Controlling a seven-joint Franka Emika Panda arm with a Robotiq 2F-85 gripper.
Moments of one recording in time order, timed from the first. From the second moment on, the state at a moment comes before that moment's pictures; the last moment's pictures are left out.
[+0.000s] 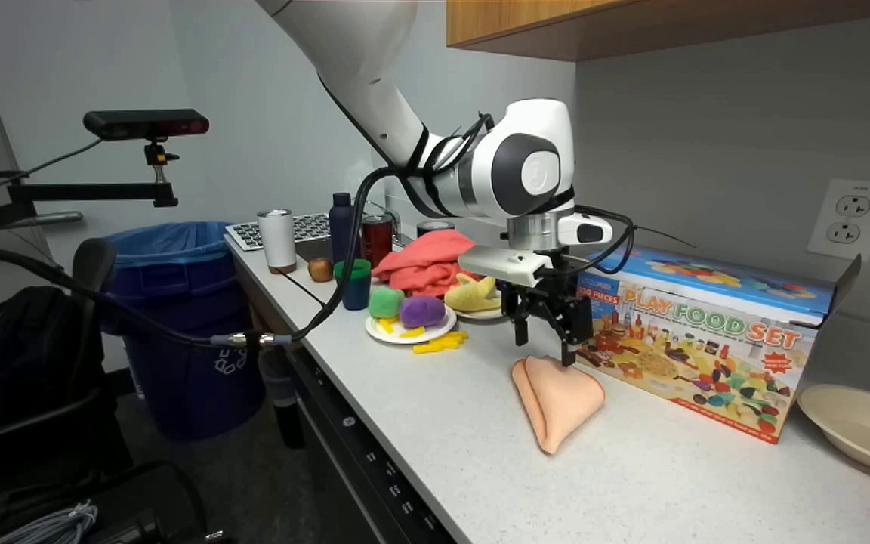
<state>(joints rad) -0.04 0.44 -0.04 -1.85 -0.15 2.32 0.19</state>
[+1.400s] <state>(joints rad) -0.03 0.49 -0.06 -1.80 -0.09 2.32 0.19</state>
